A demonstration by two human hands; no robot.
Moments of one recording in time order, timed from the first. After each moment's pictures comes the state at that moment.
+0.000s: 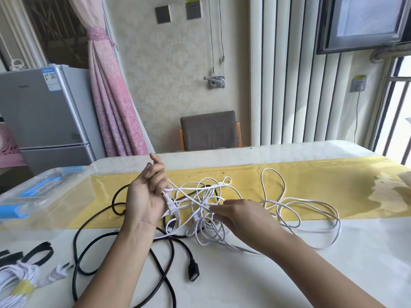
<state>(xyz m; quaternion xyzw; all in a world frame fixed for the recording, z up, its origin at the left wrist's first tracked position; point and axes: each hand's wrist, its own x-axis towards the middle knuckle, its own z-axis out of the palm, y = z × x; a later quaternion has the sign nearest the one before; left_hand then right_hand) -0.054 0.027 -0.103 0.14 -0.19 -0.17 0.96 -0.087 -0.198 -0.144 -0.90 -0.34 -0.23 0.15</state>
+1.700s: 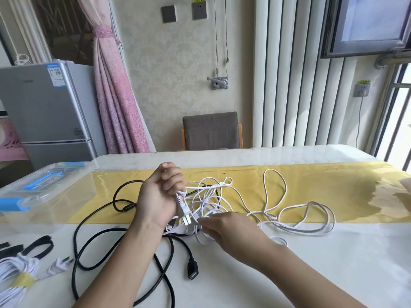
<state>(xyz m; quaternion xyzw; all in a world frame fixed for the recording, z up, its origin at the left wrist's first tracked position) -0.066 0.003 -0.105 0.17 -0.17 -0.19 0.95 -0.097 -0.178 -0.157 -0.90 -0.38 -0.17 0.15</state>
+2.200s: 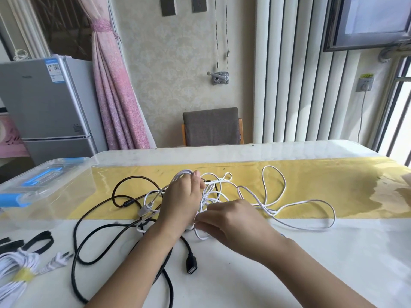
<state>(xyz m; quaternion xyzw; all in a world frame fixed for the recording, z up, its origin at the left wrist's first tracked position) -0.079 -0.037 -0.120 0.89 -0.07 0.28 0.36 -0.112 -0.183 -0.133 -0.83 -0.44 -0.30 0.14</state>
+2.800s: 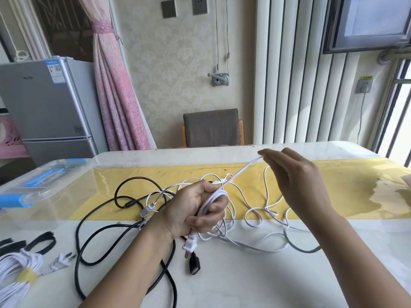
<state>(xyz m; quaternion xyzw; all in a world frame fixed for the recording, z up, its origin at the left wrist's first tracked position) -0.090 -0.029 -0.103 0.54 -0.27 -0.41 0.69 -0.084 -0.258 -0.100 -0.81 -0.21 -0.48 0.27</state>
